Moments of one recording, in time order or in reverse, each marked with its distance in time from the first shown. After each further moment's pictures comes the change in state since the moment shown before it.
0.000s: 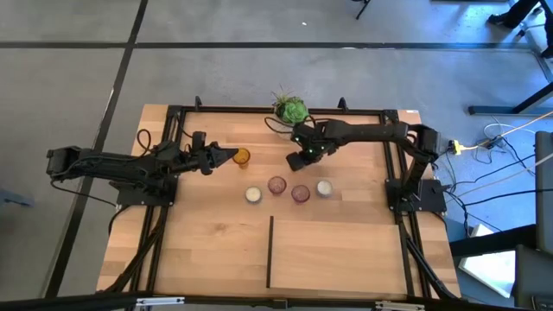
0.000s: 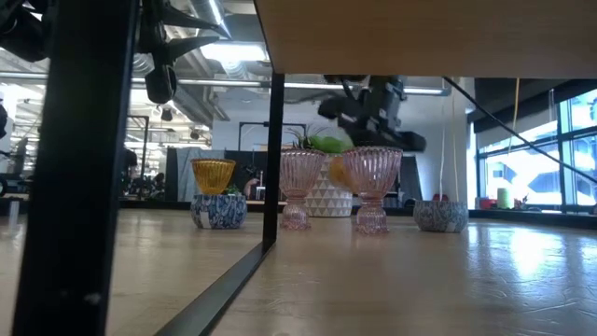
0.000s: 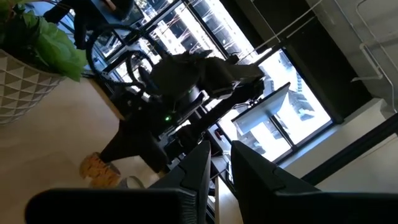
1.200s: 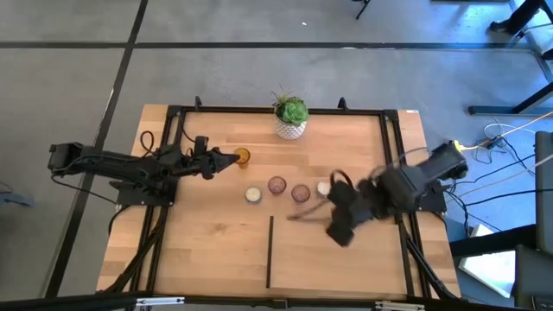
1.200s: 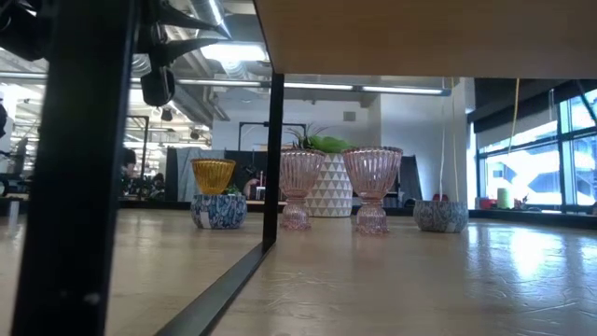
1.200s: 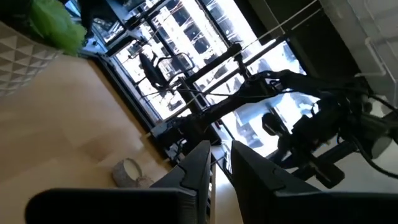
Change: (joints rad) left arm -0.092 0.021 -0.001 -0.020 -0.061 -0.037; right arm 0.833 -0.137 0.627 -0.784 0.148 0.447
